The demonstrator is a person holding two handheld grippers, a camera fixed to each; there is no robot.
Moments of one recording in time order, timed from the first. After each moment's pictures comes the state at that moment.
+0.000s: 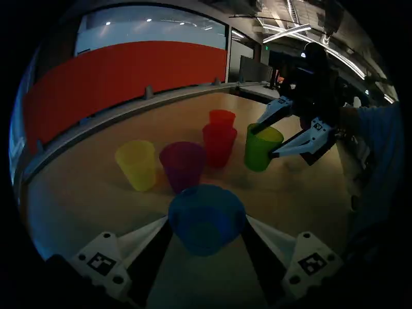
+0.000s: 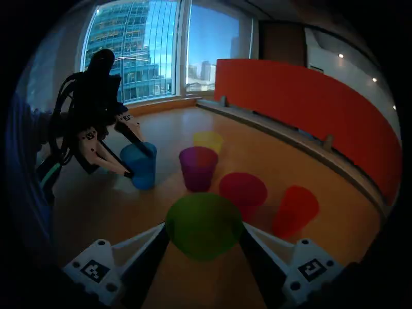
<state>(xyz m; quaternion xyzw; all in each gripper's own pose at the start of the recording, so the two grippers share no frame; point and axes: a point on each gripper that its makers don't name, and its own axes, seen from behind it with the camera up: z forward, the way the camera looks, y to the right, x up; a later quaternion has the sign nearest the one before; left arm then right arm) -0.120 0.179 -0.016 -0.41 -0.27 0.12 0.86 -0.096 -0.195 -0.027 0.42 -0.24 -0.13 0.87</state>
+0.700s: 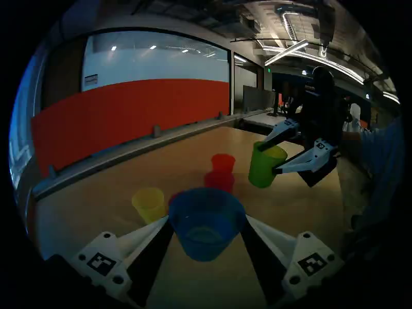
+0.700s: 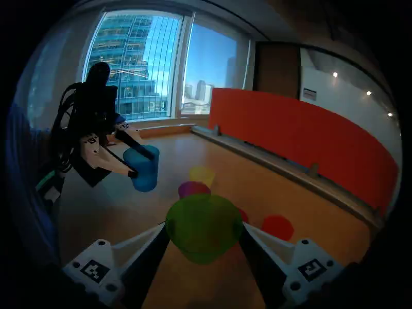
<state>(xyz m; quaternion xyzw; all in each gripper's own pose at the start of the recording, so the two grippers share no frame) -0.035 0.190 -0.006 -0.39 -0.17 0.09 0.90 -0.021 -0.186 -0.033 0.40 -0.16 -0.12 0.89</state>
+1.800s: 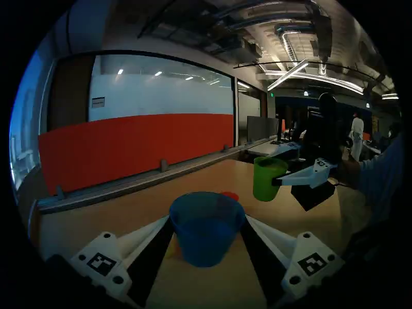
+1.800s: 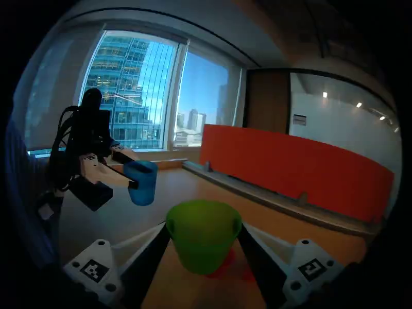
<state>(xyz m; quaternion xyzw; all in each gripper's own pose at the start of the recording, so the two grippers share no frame) 0.037 0.191 0.007 -0.38 -0.09 0.06 0.92 0.054 -0.201 -0.023 0.39 -0.06 -0.09 0.91</state>
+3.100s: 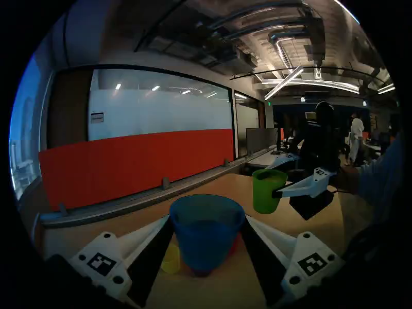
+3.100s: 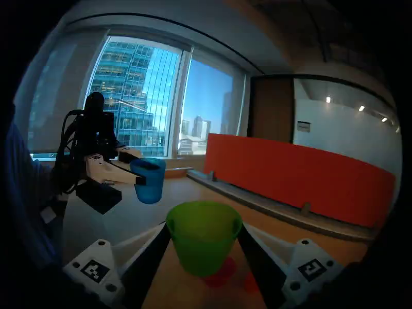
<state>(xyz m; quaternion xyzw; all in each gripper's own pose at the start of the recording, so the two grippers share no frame) 0.075 0.193 0.012 -0.39 -0.04 0.07 0.92 0.074 -0.218 -0.023 0.41 -0.04 -0.08 0.91</state>
